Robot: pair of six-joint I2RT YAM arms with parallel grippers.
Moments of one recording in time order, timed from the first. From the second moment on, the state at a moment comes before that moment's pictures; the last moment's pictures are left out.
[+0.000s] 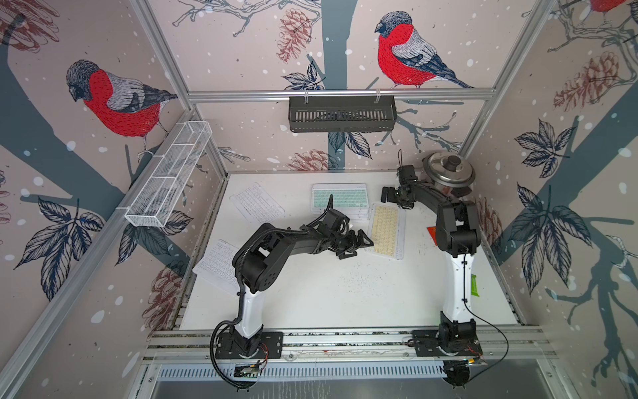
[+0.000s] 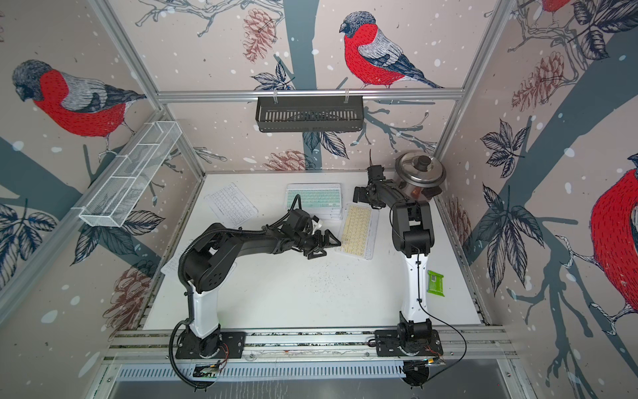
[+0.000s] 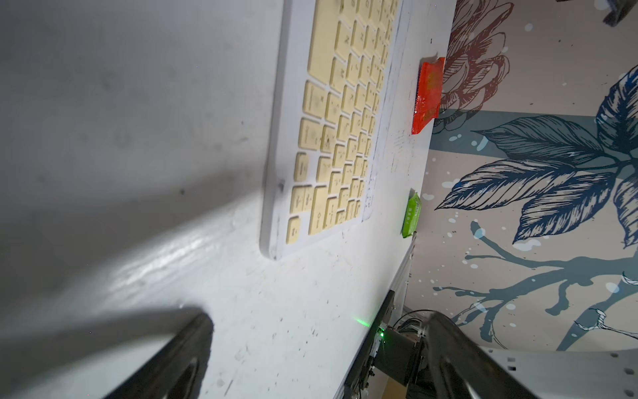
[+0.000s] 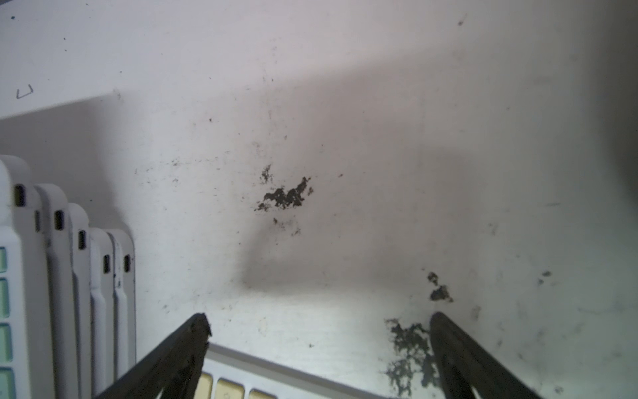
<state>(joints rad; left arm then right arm) -0.68 2.02 1.15 0.08 0.67 -0.95 0.15 2.29 1.78 -0.51 -0.09 0.27</state>
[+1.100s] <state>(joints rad) -0.75 1.98 1.24 0.03 0.69 -0.93 0.09 2.22 1.66 -0.48 -0.21 0.29</state>
